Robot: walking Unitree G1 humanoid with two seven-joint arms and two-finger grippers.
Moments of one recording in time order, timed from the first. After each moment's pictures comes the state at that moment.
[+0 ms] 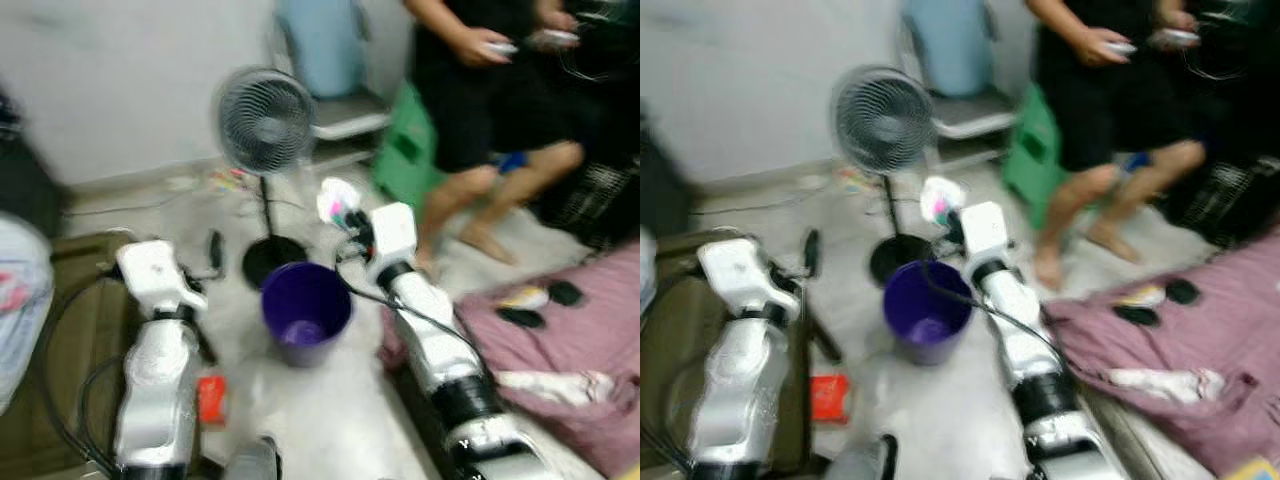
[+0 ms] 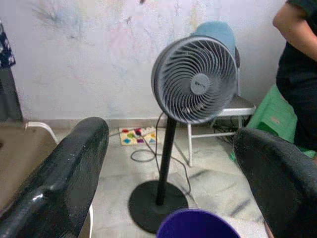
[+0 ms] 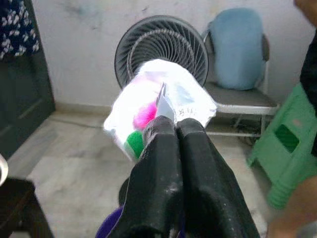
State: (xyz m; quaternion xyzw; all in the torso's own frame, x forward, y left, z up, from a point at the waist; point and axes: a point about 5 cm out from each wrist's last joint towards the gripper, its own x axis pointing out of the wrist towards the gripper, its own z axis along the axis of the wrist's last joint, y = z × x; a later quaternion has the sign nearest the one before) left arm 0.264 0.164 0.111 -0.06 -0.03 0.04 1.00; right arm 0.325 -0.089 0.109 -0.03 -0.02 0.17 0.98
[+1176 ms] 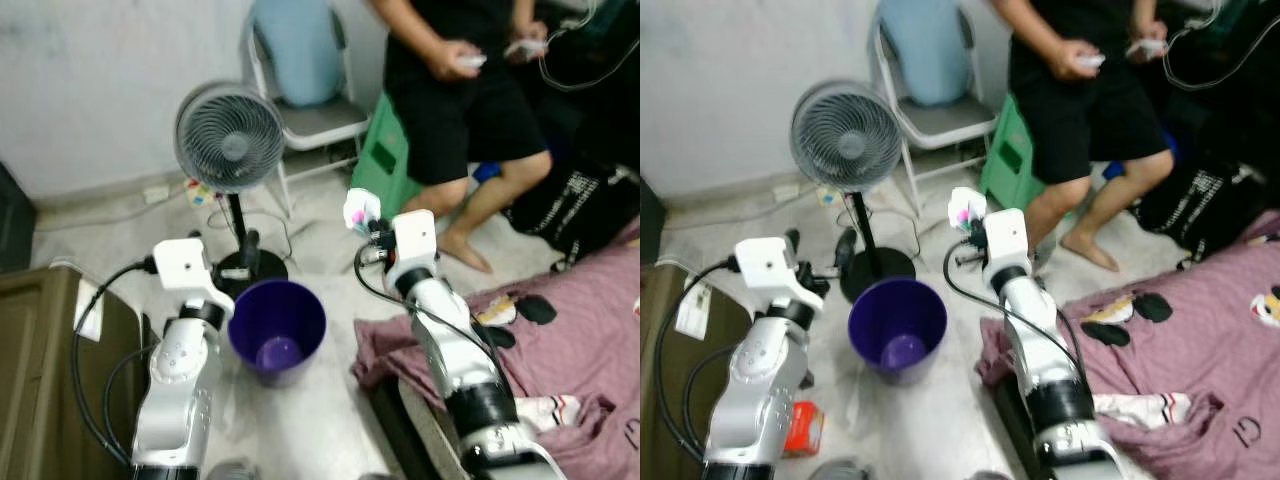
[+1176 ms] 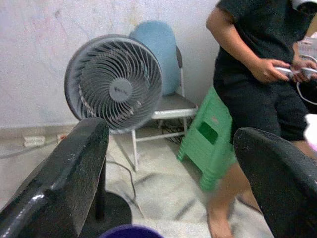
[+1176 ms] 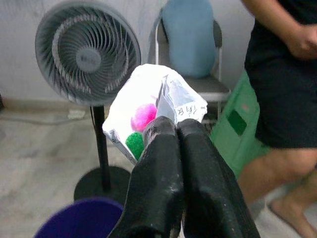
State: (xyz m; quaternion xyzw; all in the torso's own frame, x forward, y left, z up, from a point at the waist) left arm 0.265 0.146 0.119 -0.08 -0.04 -0.02 1.00; right arm 0.323 -0.101 0.107 -0.03 0.00 0.15 0.99
